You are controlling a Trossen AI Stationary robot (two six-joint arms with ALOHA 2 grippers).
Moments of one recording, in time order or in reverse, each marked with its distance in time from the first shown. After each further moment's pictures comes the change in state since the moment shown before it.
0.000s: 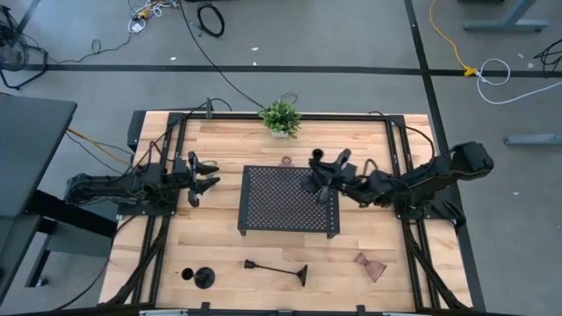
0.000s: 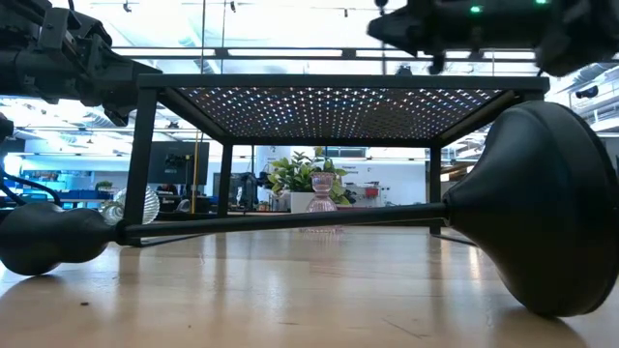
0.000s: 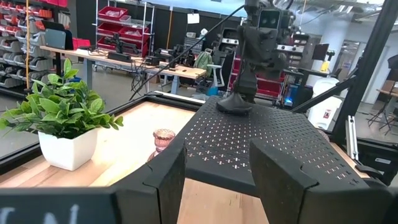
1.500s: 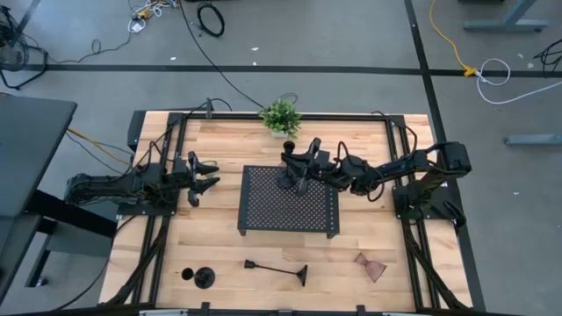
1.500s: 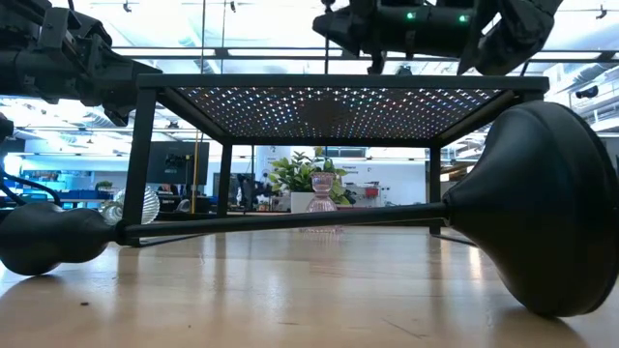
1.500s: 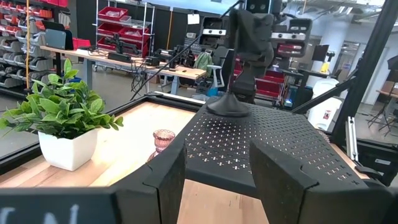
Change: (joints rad) left arm 0.000 0.000 0.000 0.005 0.000 -0.001; right arm -0.174 0.196 0.275 -0.114 -0.359 0.154
